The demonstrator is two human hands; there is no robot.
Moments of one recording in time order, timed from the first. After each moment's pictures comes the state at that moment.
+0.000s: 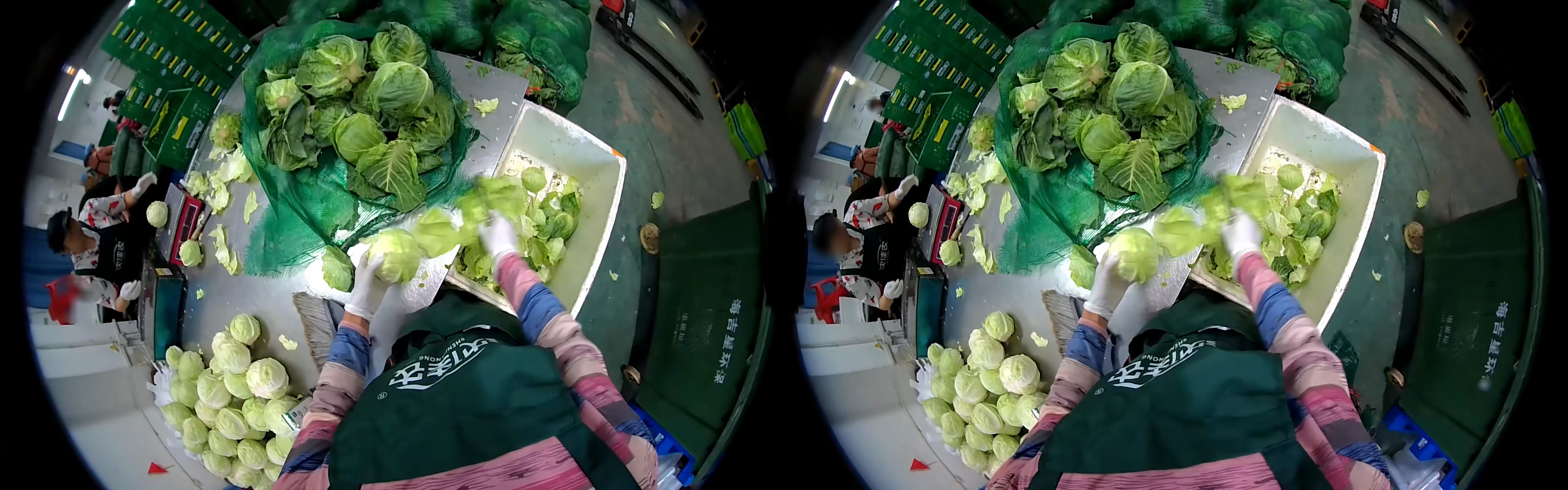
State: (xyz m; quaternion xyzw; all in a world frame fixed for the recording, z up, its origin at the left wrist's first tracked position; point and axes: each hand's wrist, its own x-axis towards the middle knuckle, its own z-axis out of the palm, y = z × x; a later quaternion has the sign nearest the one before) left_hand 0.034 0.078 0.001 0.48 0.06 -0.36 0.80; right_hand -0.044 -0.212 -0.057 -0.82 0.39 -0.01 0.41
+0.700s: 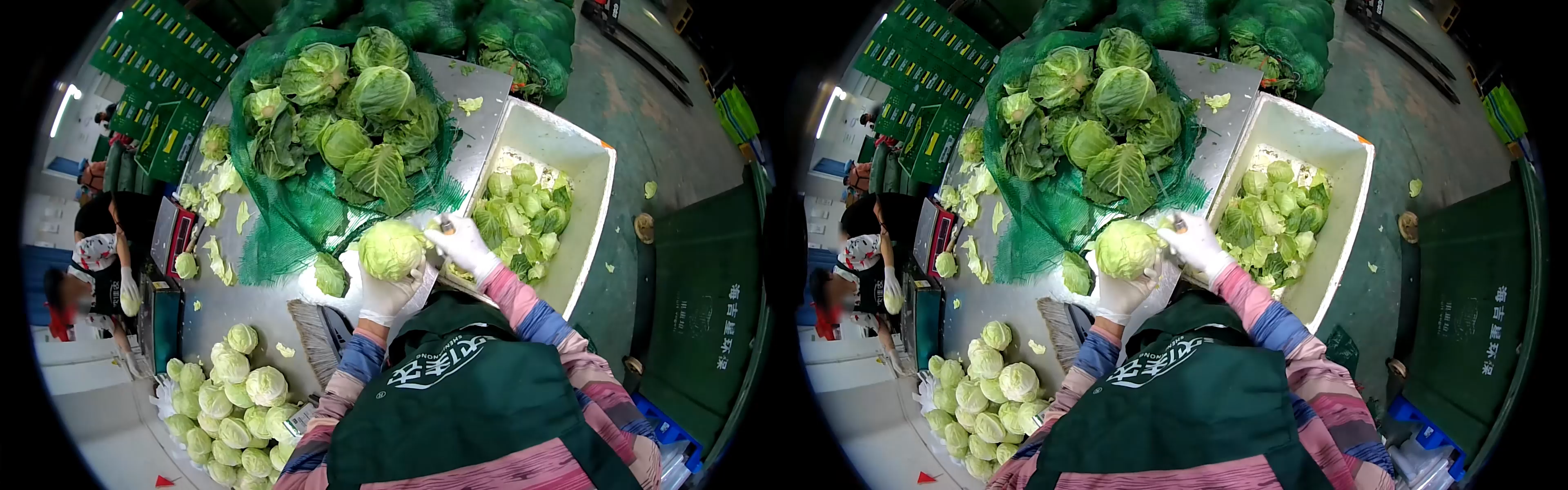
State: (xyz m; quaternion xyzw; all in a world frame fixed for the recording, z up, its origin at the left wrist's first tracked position) left_hand 0.013 0.023 0.051 0.10 0.27 -0.49 0.82; right_hand -0.041 -0.164 0.054 -0.65 0.22 0.01 0.73
